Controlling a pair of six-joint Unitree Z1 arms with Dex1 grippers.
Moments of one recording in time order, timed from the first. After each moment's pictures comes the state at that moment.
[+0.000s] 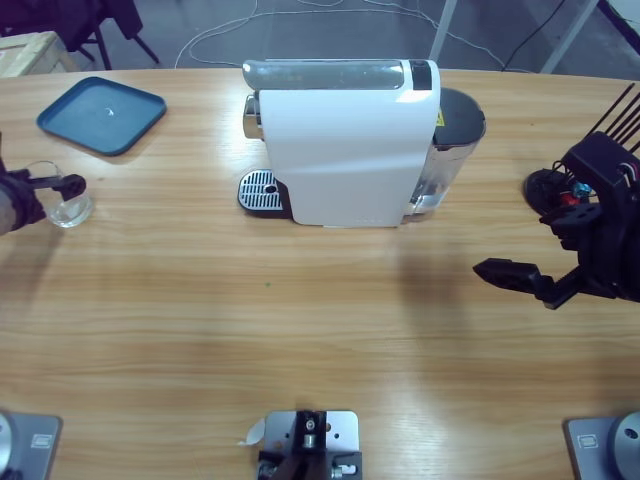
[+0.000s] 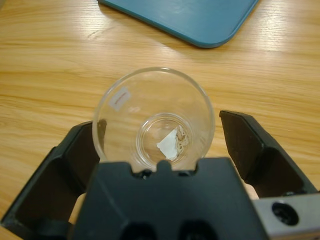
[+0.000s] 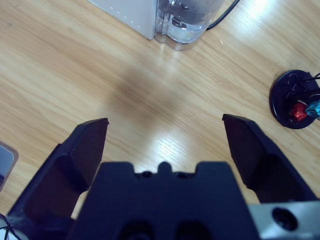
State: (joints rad) arm 0 -0.42 1.65 -0.33 -0.57 0.51 -0.27; arm 1 0.97 1.29 -0.85 0.56 -0.30 0.31
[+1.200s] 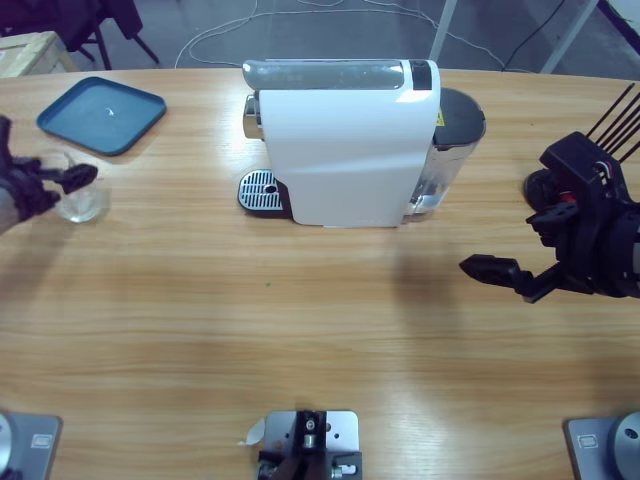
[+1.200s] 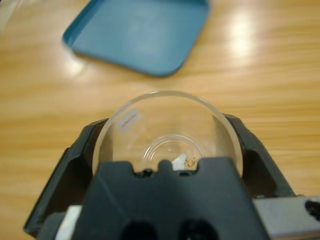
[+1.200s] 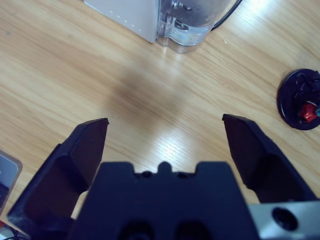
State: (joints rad) arm 0 -0.45 1.61 -0.24 -0.80 0.39 -0.08; arm 1 0.97 1.33 -0.85 0.53 -0.31 0.35
